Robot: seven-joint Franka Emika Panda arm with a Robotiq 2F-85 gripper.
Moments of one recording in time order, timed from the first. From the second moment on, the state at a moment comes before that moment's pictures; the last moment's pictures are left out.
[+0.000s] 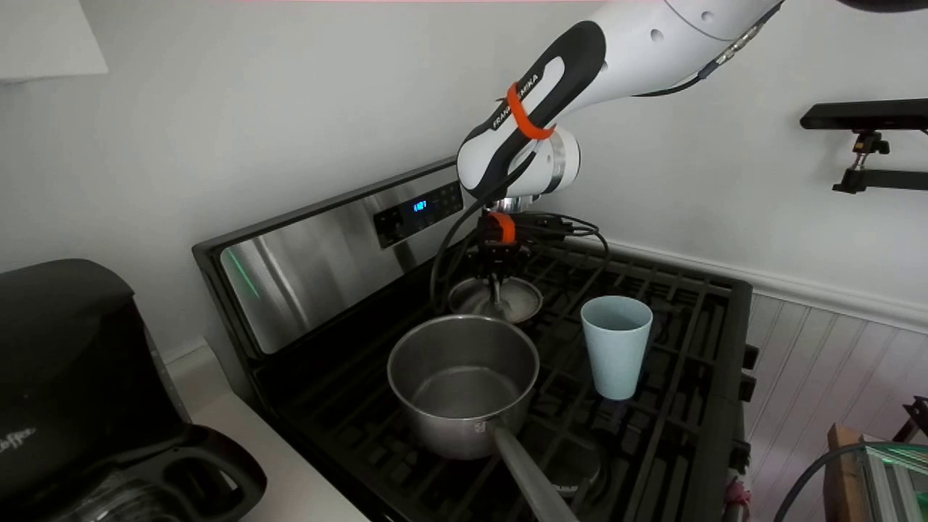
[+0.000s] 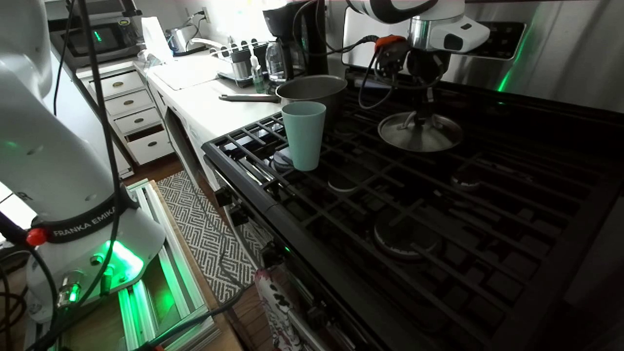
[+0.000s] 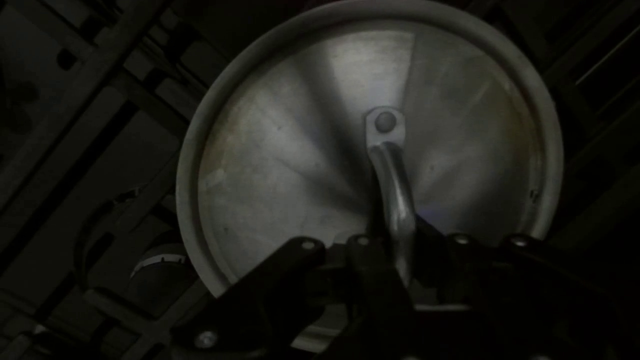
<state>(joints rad) -0.16 0.56 -0.19 -1.76 0.24 2.39 0.33</state>
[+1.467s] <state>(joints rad) -0.16 0.33 -0.18 -1.86 0.17 2.38 0.20</state>
